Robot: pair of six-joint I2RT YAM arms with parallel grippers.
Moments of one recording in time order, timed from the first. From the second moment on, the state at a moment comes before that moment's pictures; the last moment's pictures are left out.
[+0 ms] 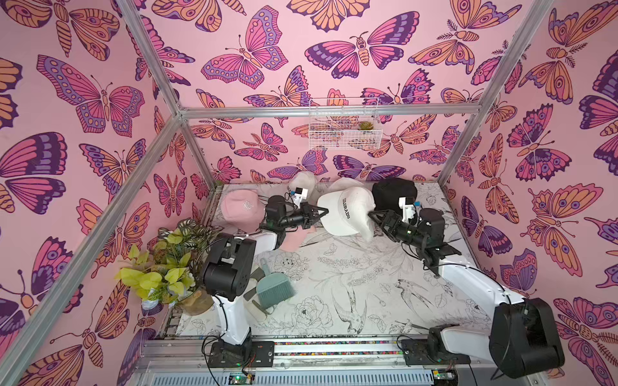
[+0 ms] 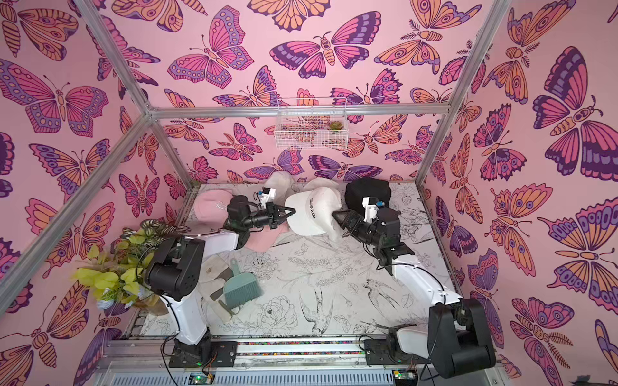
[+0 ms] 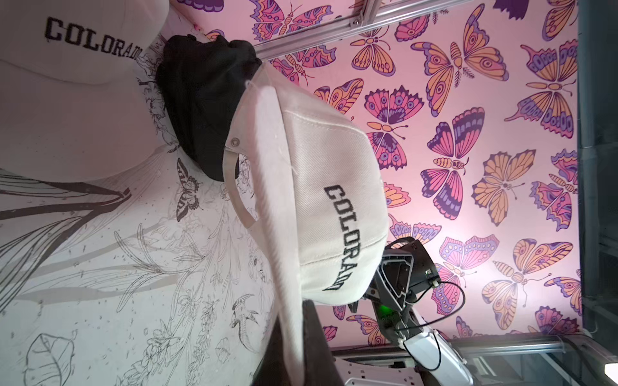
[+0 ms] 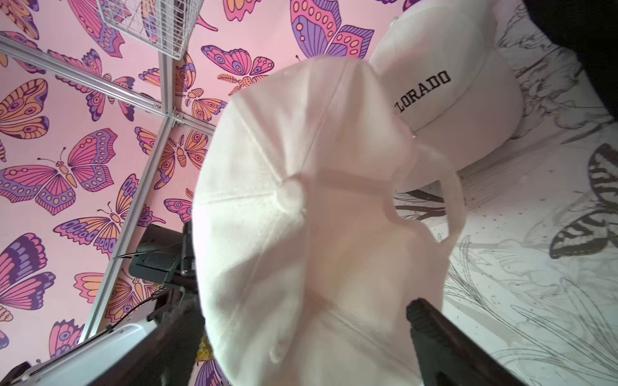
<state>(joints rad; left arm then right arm) -0.30 1.92 1.05 0.82 1.01 -1.29 0.21 1.27 0.73 0.25 -0.57 0.90</state>
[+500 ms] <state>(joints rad) -0.35 1.96 1.08 0.83 1.02 -1.31 0.27 1.39 0.73 0.43 -0.49 1.00</state>
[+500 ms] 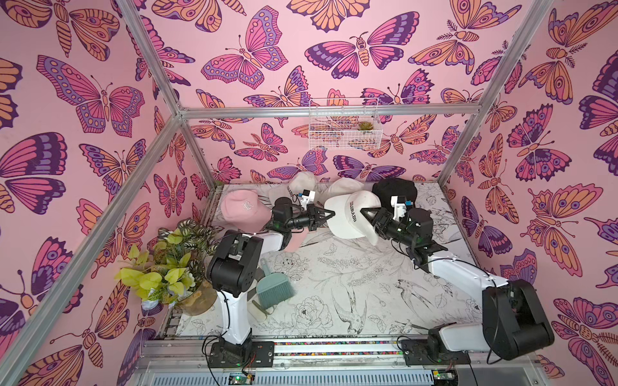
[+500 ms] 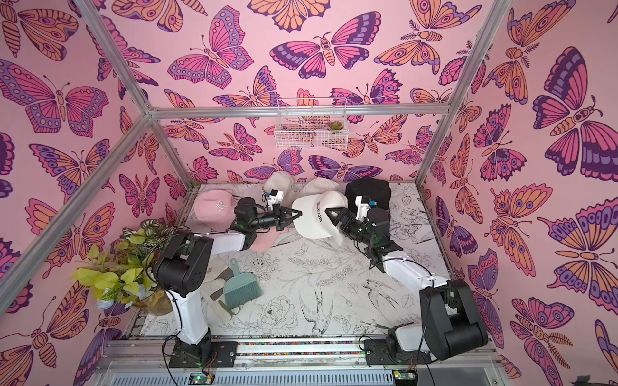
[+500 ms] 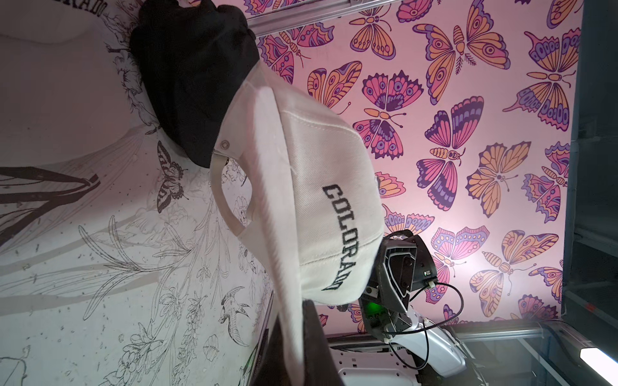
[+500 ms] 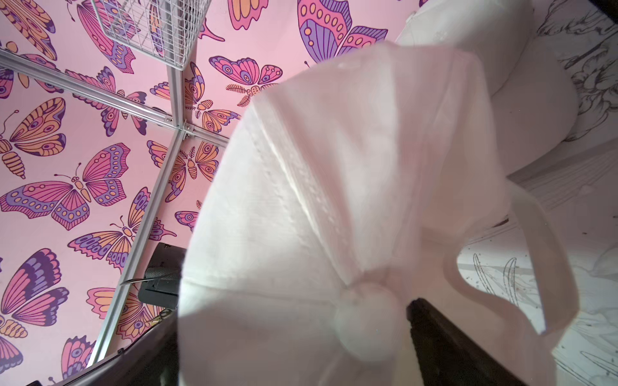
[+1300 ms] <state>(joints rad) -0.31 1.96 1.13 0.58 1.08 -1.14 0.30 1.34 0.76 0.64 -0.64 1.02</state>
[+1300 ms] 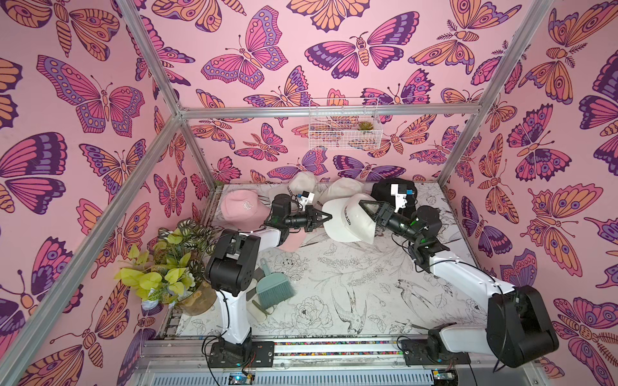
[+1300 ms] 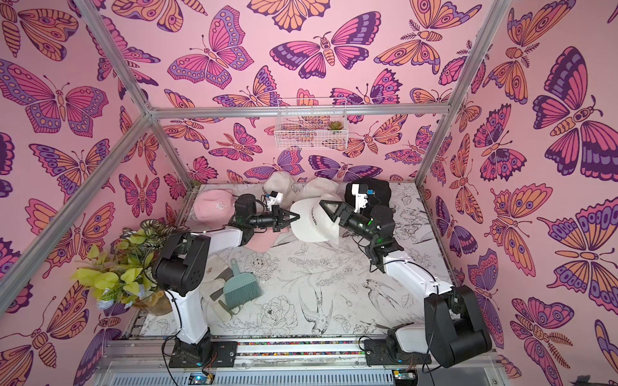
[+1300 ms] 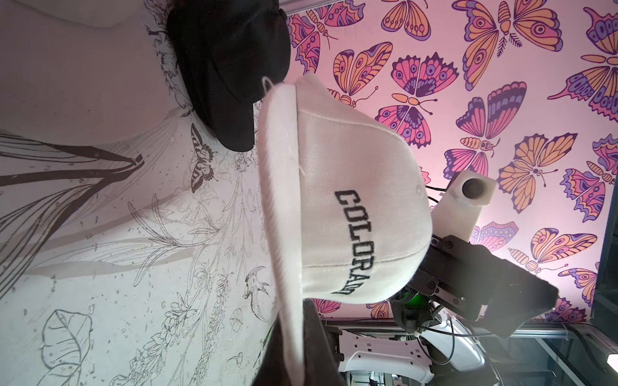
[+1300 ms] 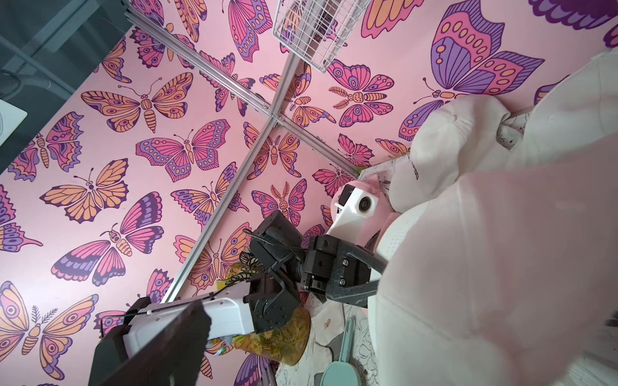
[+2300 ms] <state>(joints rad) -0.30 1.84 1.07 0.34 0.93 -0.86 0.31 1.38 0.96 0.34 -0.76 0.65</state>
